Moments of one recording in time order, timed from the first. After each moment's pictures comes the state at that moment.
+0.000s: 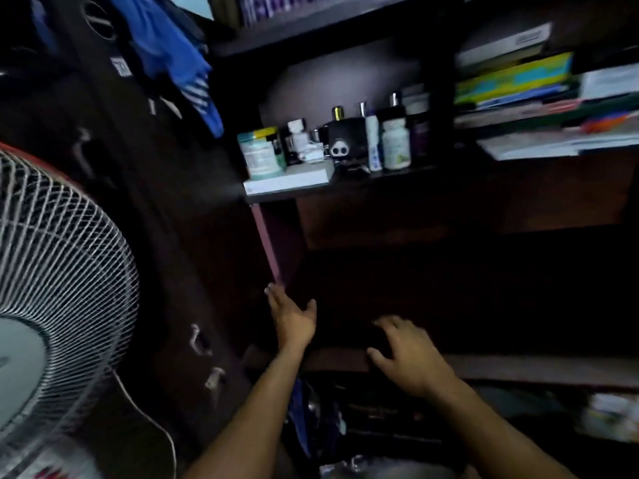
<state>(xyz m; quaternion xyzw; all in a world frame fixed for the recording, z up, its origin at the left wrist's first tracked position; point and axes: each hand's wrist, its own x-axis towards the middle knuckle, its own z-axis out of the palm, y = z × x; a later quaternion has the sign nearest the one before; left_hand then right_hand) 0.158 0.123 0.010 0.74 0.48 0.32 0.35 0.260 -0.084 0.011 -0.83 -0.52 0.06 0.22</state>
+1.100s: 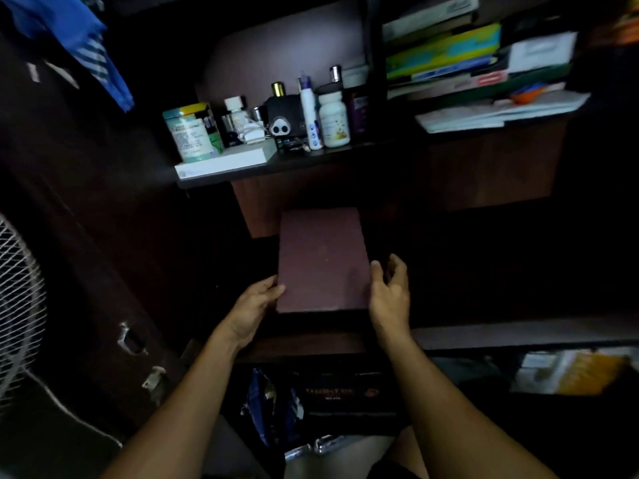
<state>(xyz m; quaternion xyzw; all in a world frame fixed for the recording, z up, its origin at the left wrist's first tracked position) 0.163 0.119 0.016 0.70 0.20 0.19 0.66 0.311 -0.081 0.009 -0.66 -0.14 0.10 0.73</state>
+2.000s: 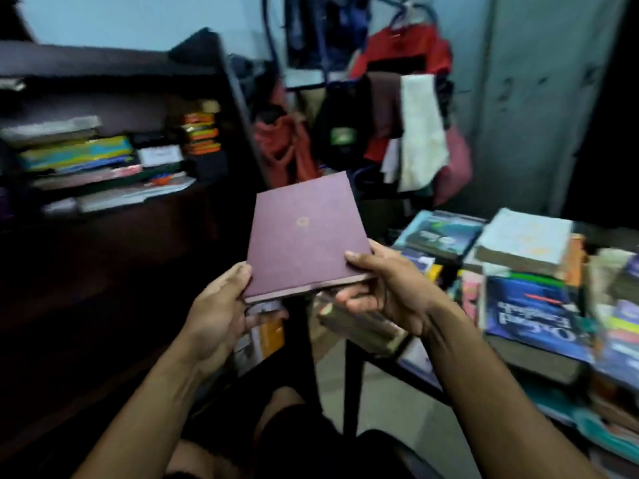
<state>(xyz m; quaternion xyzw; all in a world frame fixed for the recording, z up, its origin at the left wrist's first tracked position) 0.200 -0.314 0.129 0.62 -0.10 0.01 0.78 0.170 -0.561 0.157 -0.58 -0.11 0.08 0.81</state>
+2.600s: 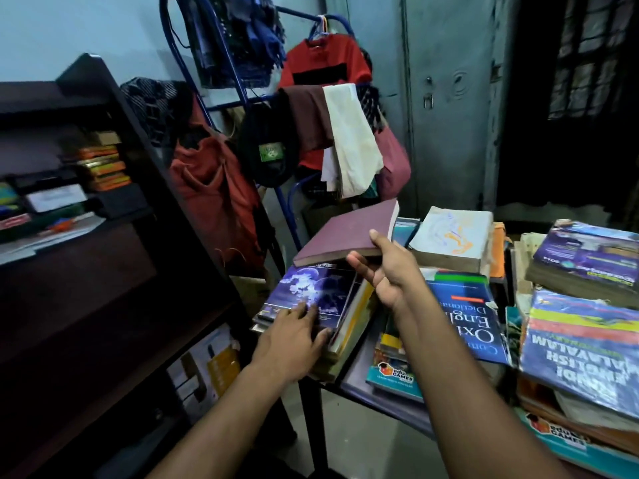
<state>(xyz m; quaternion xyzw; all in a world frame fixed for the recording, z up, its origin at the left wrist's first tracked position) 0.265 -0.491 0.060 0.96 -0.28 0.07 -0.02 0.237 -0.685 0.135 -0.36 0.12 -0.16 0.91</state>
